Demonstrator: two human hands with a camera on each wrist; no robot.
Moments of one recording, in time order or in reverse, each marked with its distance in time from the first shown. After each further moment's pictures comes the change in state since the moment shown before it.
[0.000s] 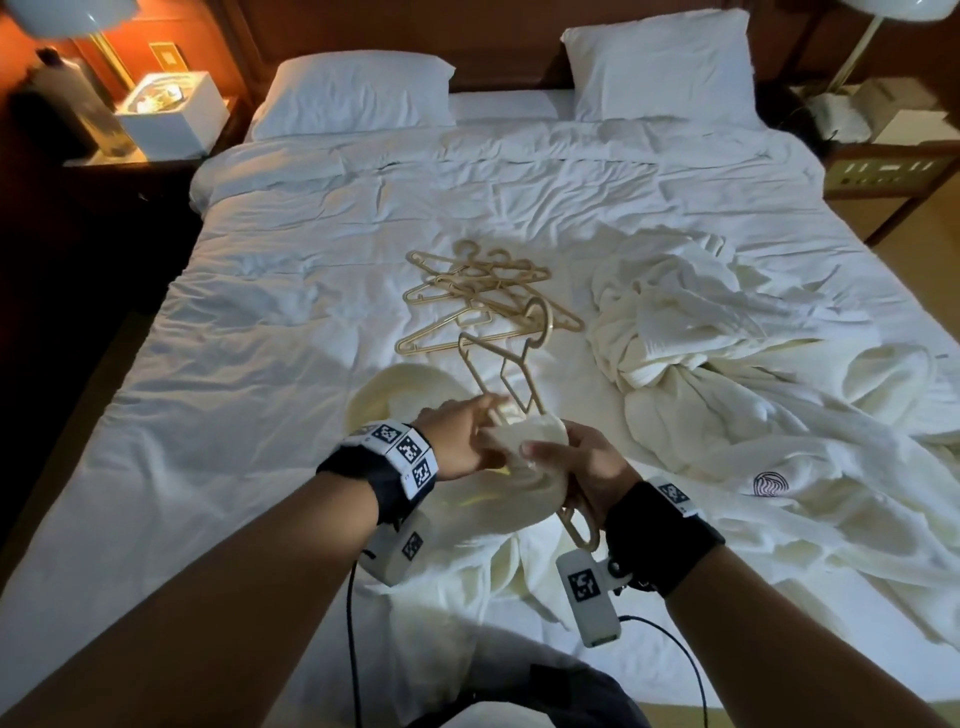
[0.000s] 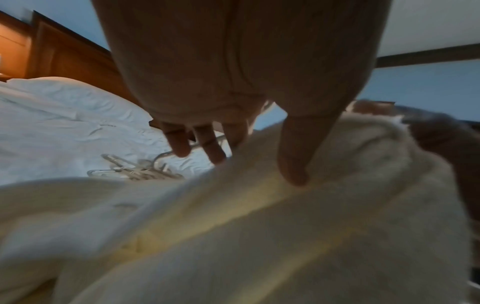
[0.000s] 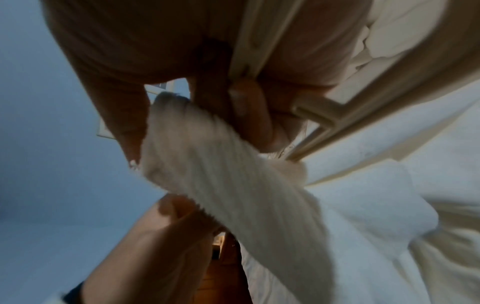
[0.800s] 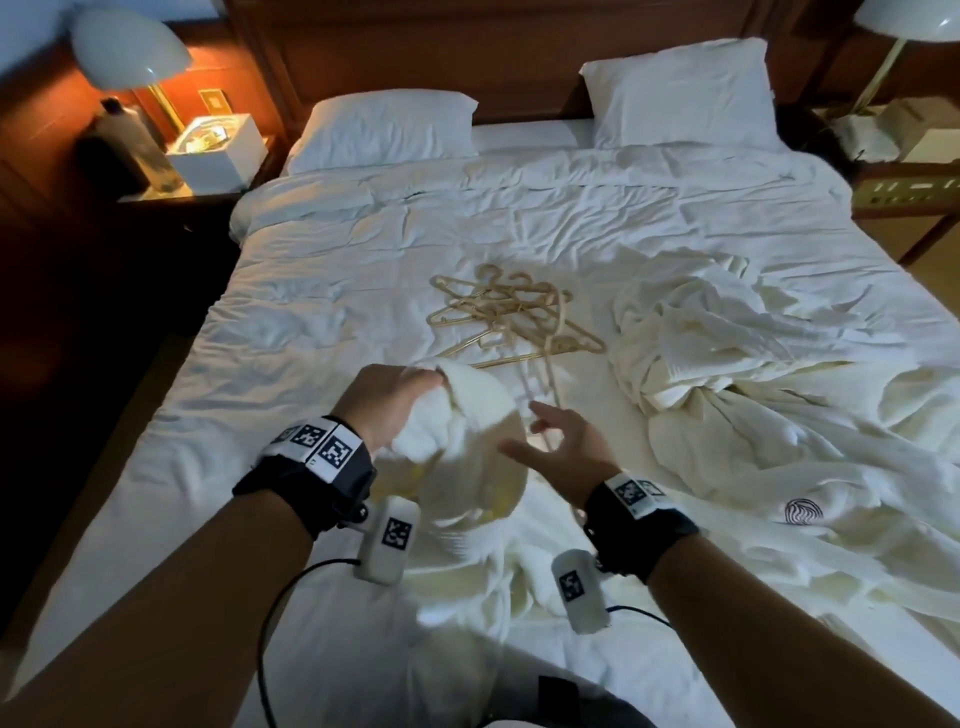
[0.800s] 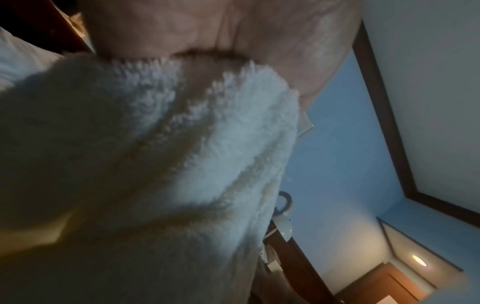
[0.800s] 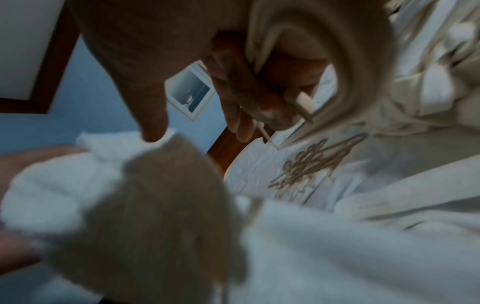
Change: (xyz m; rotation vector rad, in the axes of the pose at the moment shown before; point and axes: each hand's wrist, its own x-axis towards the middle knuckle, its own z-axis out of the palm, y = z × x) left_hand -0.051 -0.008 -0.079 -0.617 0.507 -0.287; right_hand 0.035 -0.011 0.019 -0.834 0.234 -0.197
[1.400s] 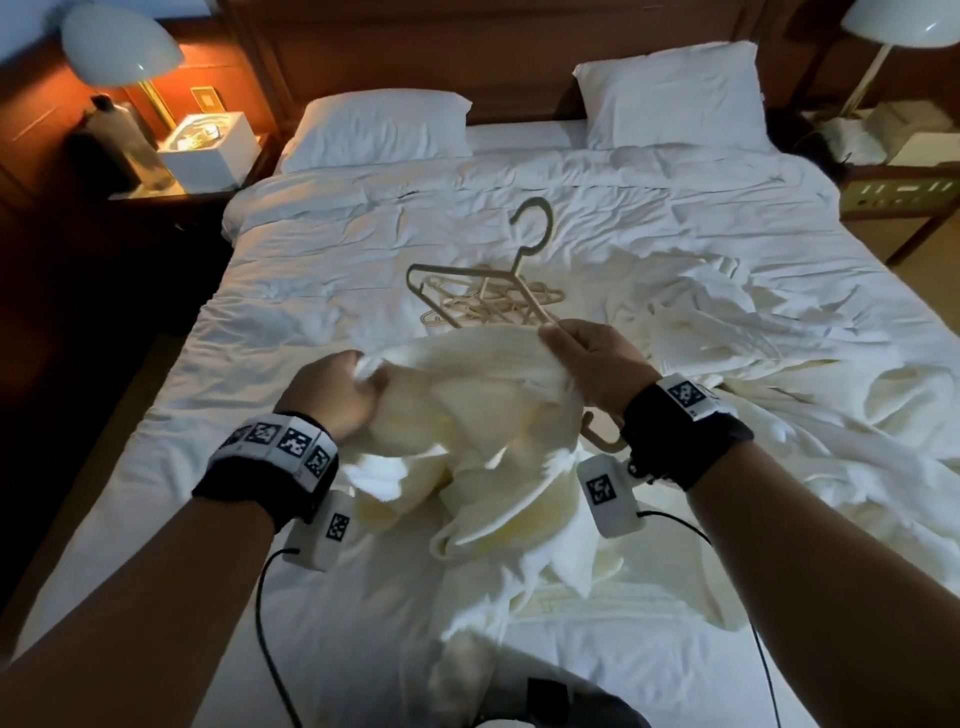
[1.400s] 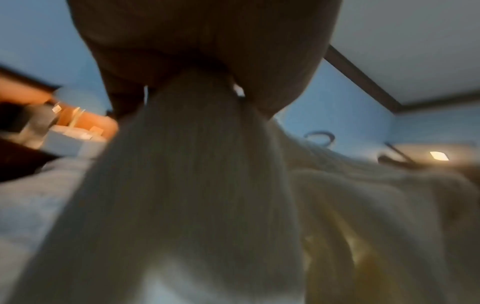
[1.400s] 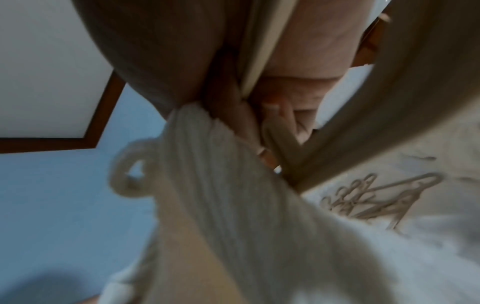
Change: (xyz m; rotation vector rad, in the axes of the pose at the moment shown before) left_hand 0.018 -0.024 -0.036 0.713 0.169 0.197; right_hand 0.030 -0.050 -0.074 0.054 0.067 -0.193
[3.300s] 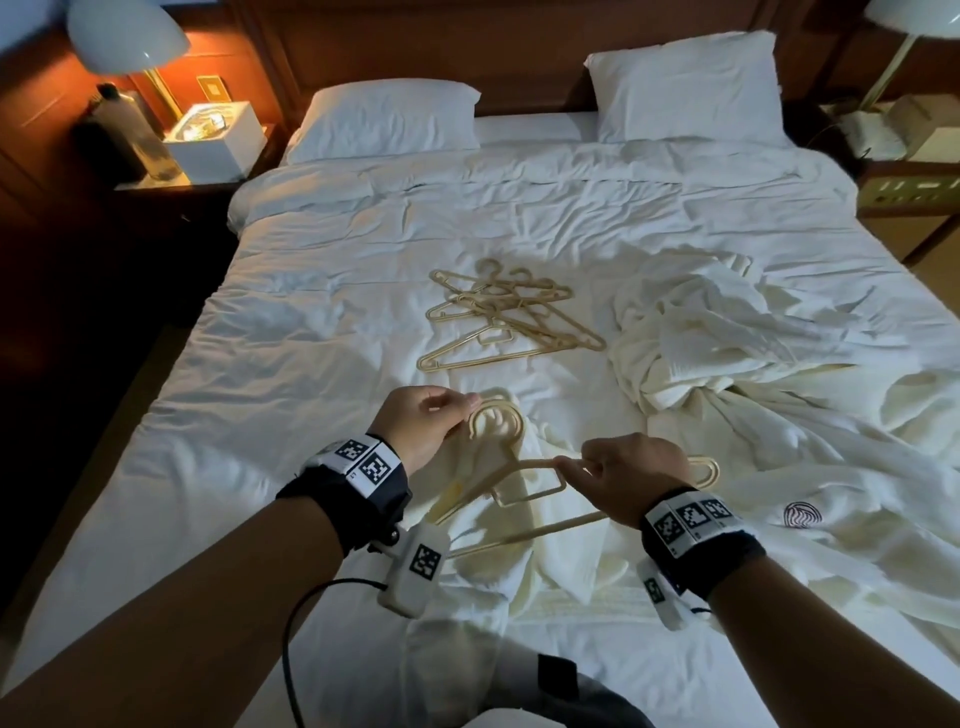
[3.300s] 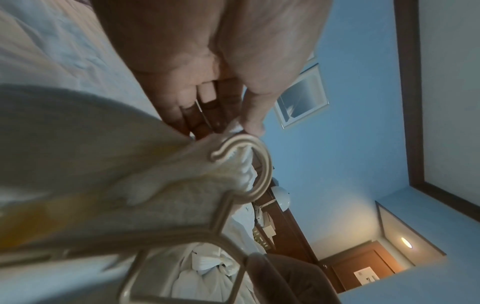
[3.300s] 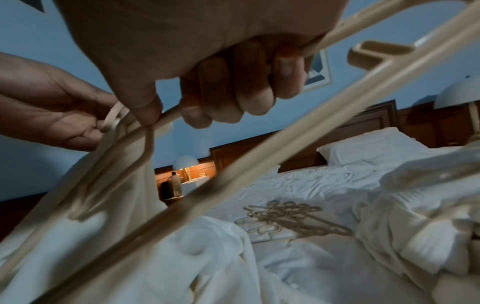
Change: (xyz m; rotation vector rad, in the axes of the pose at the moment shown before) left_hand -0.021 0.050 0.061 -0.907 -0.213 -0.206; right_hand -0.061 0.069 0.019 -0.922 -0.118 0.031
